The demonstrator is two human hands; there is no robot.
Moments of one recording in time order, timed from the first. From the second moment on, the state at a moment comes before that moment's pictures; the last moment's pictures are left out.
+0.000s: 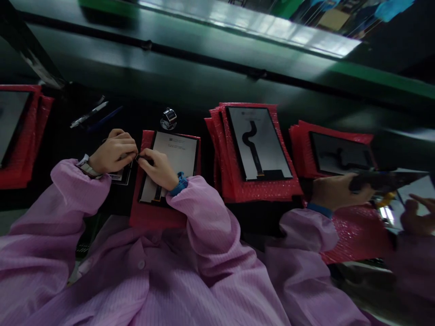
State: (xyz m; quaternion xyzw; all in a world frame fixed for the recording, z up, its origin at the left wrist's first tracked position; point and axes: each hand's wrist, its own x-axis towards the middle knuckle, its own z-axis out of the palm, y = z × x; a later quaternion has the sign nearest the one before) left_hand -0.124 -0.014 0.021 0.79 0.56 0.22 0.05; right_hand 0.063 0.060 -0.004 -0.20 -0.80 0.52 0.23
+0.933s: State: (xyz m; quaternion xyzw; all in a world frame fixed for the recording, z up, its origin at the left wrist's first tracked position) left_hand -0.101 -0.026 0.023 0.53 0.71 0.45 -0.09; right_hand 0.089 0.155 -0.013 -0.45 -0.83 0.22 0.25
